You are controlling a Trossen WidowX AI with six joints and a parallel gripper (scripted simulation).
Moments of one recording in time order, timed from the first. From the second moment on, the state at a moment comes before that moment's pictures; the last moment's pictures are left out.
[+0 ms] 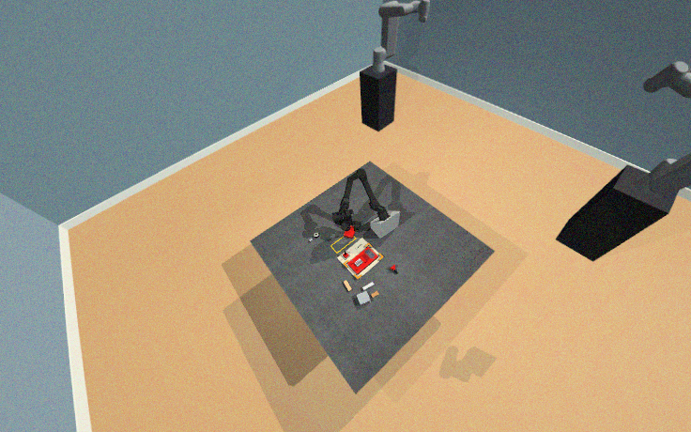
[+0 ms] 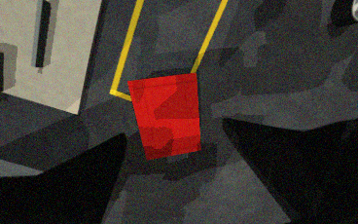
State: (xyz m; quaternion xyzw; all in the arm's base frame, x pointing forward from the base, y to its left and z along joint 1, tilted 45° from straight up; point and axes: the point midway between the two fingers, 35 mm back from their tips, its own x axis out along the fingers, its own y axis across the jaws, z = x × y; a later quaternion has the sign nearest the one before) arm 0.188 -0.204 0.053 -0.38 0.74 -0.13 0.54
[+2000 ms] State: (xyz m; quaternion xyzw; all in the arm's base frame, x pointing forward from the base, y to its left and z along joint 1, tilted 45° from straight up) arm 0.179 -0.229 0.026 -0.38 0.75 -0.13 0.53
